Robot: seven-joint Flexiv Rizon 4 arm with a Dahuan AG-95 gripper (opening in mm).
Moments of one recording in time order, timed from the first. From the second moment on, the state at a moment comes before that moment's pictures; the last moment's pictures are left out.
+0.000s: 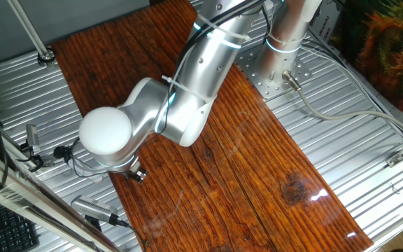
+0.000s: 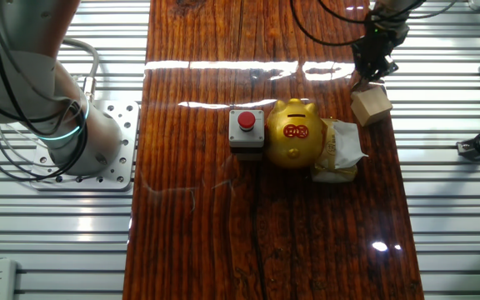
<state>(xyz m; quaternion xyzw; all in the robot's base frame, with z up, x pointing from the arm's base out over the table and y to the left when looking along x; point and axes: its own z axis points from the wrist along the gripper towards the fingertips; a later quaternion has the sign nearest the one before) 0.651 0.156 0.033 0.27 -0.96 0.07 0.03</state>
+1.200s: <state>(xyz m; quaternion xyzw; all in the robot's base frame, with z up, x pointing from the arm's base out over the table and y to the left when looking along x) 0.636 0.132 0.101 0.22 -0.98 0.05 0.00</state>
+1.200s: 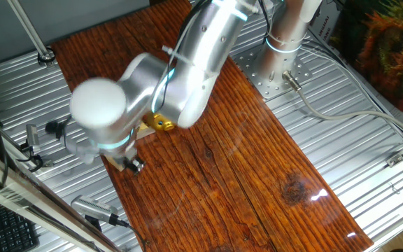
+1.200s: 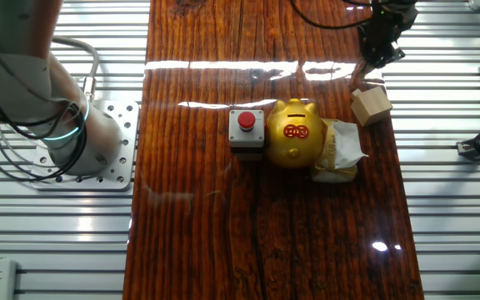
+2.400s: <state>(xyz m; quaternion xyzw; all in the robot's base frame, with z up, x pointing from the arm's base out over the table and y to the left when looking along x) 0.553 0.024 0.178 0.13 -0.99 0.04 -0.03</state>
